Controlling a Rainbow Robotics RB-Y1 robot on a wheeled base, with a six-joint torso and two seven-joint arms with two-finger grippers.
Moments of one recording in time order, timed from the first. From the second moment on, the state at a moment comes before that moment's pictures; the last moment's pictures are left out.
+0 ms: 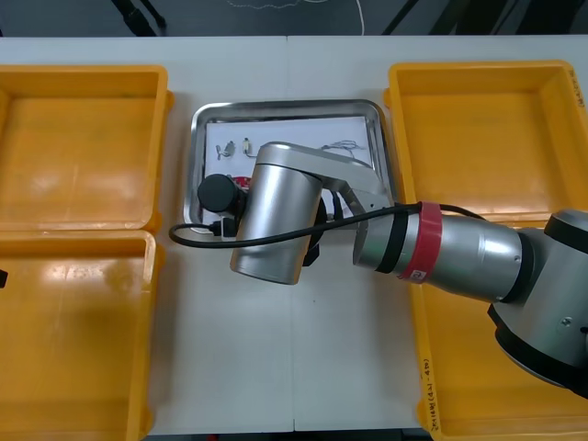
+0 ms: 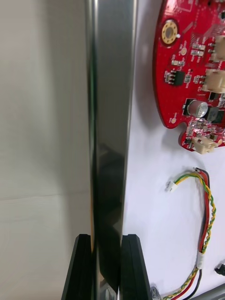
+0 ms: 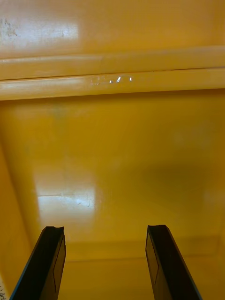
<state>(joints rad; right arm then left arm) -1.04 -0.29 1.06 -1.56 -0.40 1.62 1.87 -0.01 0.78 0.43 -2.22 0.90 1.91 -1.42</state>
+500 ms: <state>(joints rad) -1.08 -0.29 1.03 -1.47 -0.39 1.54 1.88 -0.01 0.78 0.43 -2.22 0.90 1.91 -1.42</state>
